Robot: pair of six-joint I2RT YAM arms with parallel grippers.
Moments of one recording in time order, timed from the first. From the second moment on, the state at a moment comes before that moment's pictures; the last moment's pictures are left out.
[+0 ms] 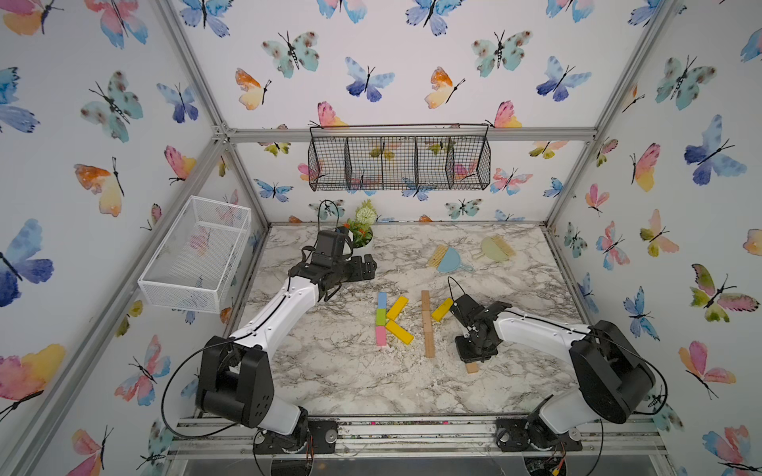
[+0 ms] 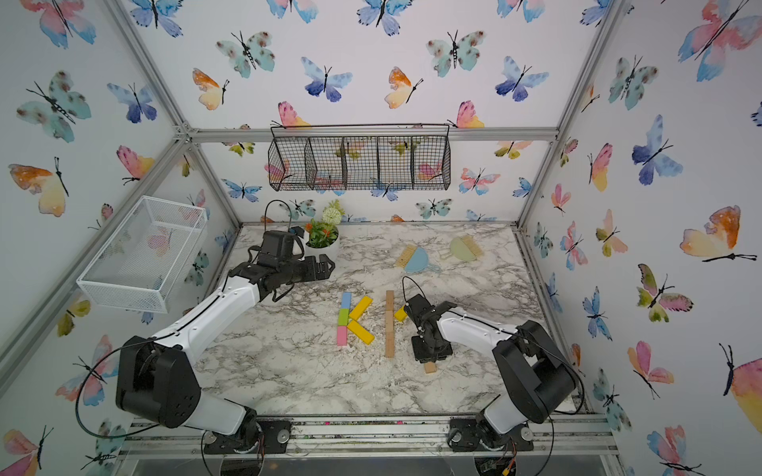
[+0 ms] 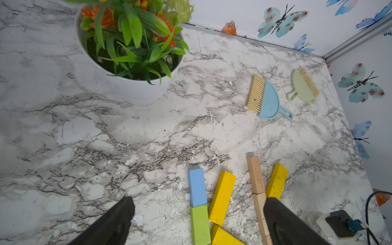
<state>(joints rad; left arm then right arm) -0.33 1.48 1.19 -0.44 0.16 -0.37 0.68 1.54 0.83 -0.81 0.01 0.44</state>
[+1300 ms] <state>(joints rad) -0.32 1.49 1.19 -0.44 0.21 -0.37 0.68 1.74 1.07 -0.78 -0.06 0.02</state>
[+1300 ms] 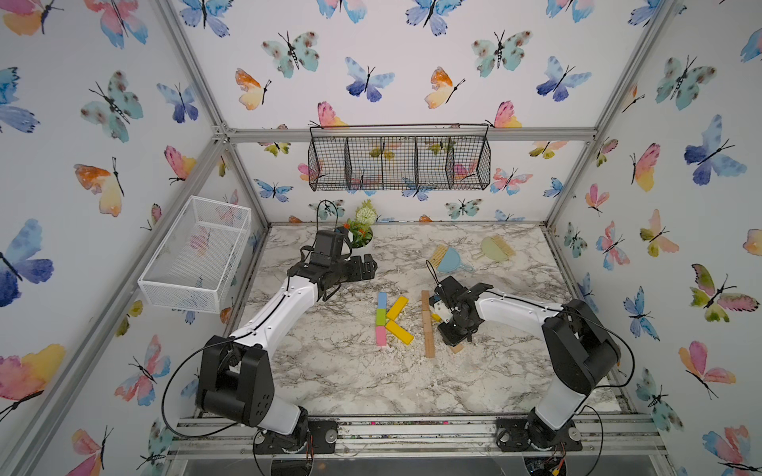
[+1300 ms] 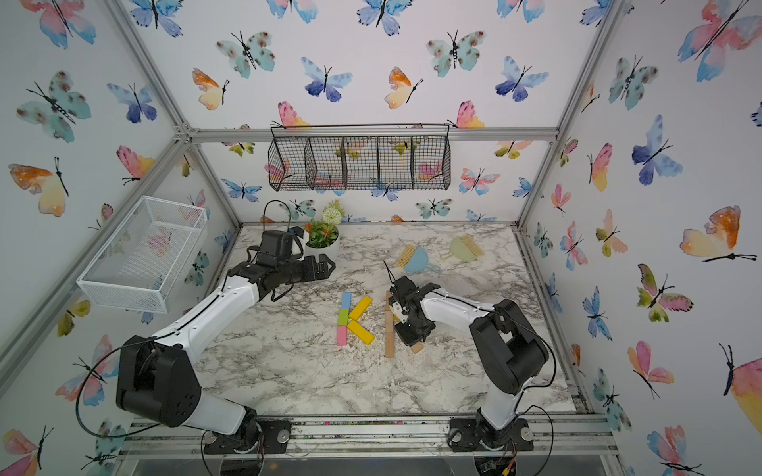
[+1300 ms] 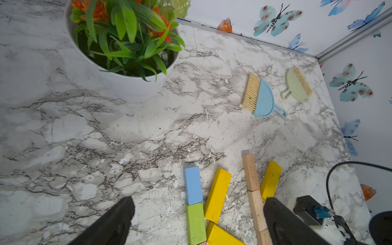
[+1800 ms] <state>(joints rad) -0.32 1.49 1.19 -0.44 0.21 -0.37 0.68 1.74 1.08 -0.79 -0.06 0.00</state>
